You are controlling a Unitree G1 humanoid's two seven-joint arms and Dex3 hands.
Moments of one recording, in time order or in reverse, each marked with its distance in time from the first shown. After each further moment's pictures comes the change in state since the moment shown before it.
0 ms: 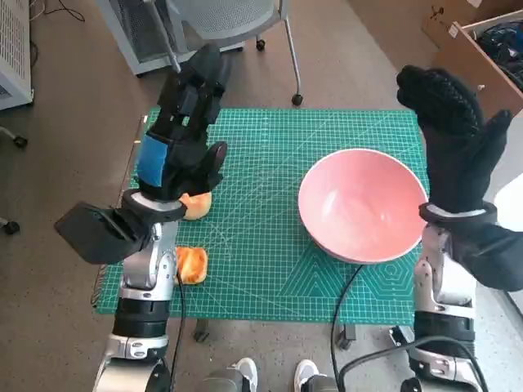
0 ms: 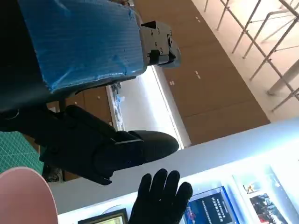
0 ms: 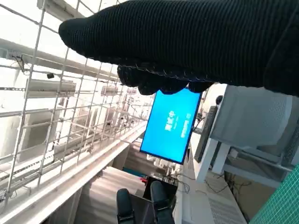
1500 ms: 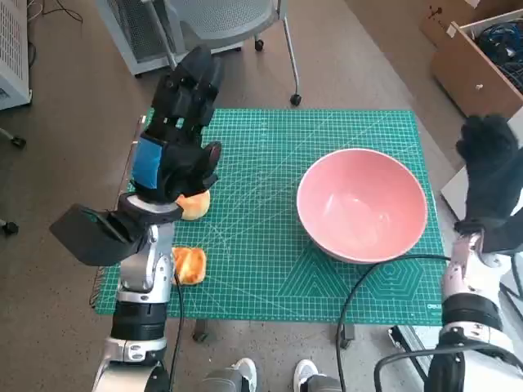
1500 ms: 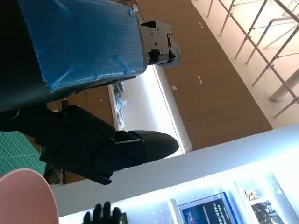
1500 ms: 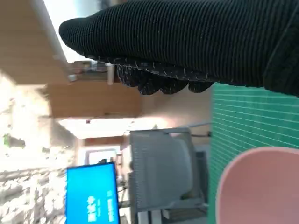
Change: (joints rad) left arm 0.021 -0.001 0.016 -0.016 0.000 0.009 0.013; right arm -0.190 -0.132 -0.235 0.900 0.023 -0.070 -0.080
